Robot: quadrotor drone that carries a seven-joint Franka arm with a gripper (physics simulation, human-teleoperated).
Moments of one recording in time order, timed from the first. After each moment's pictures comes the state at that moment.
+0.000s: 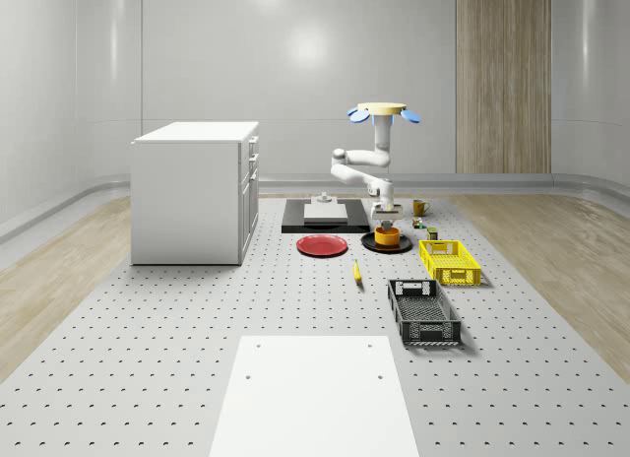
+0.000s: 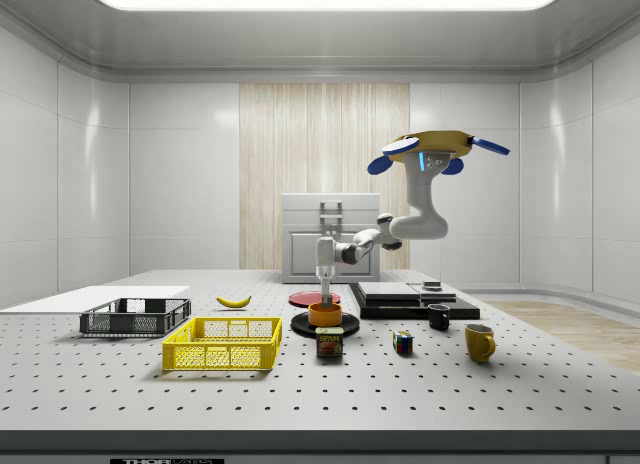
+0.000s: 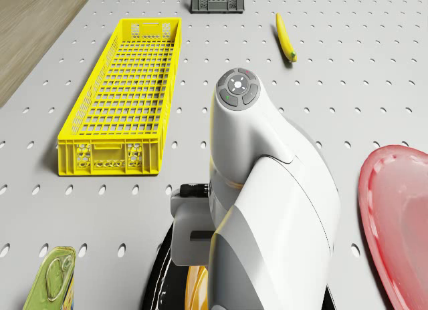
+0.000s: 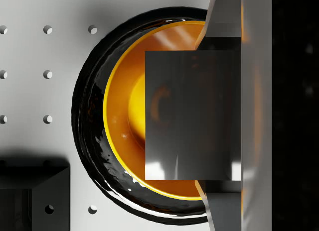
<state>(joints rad) -1.49 -1.57 1.25 -2.45 -1.82 1.77 1.61</state>
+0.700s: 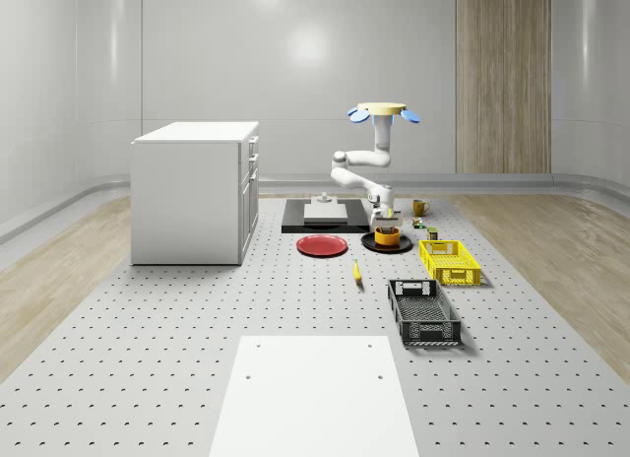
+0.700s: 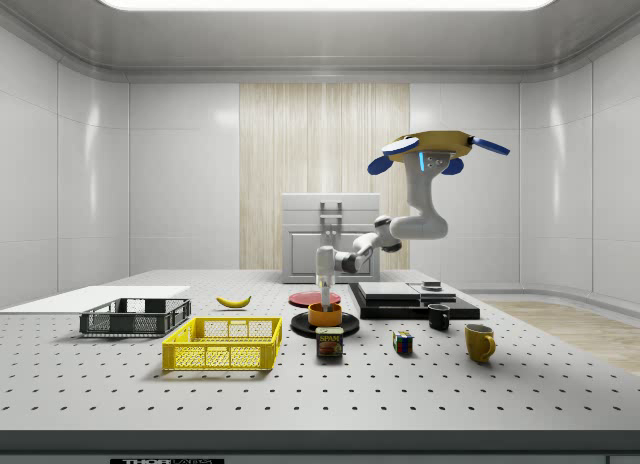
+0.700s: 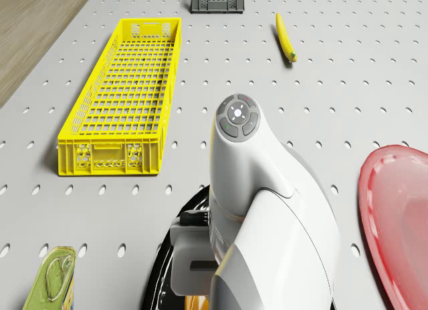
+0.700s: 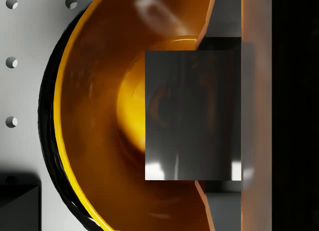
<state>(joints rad) -1.53 -1.54 1.15 -2.39 -1.90 1.84 1.61</state>
